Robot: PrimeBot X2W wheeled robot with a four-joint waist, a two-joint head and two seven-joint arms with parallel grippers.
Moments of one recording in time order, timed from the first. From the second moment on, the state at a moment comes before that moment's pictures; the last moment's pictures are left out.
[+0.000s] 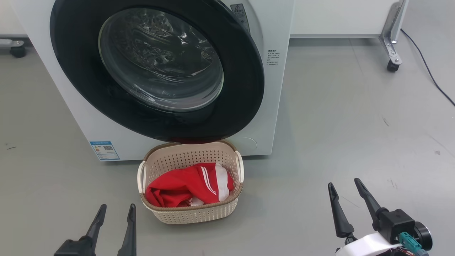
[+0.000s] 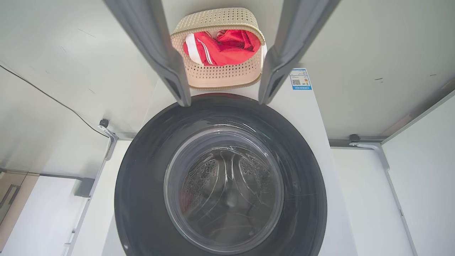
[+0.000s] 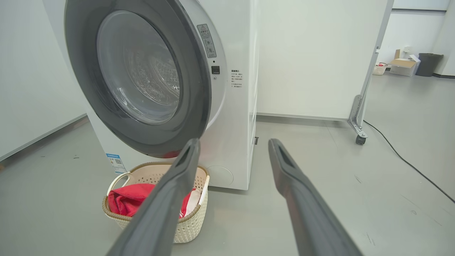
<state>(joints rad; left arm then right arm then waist) 0.19 0.20 -0.26 -0.04 -0.47 0.11 -0.18 0.13 -0.09 0.19 0.10 0.24 0.01 -0.25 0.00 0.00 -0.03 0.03</state>
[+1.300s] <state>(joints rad) 0.18 0.15 -0.28 -0.06 -0.38 0.12 -0.17 0.09 -0.14 0.18 0.08 0.24 0.02 -0.22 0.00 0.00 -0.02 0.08</state>
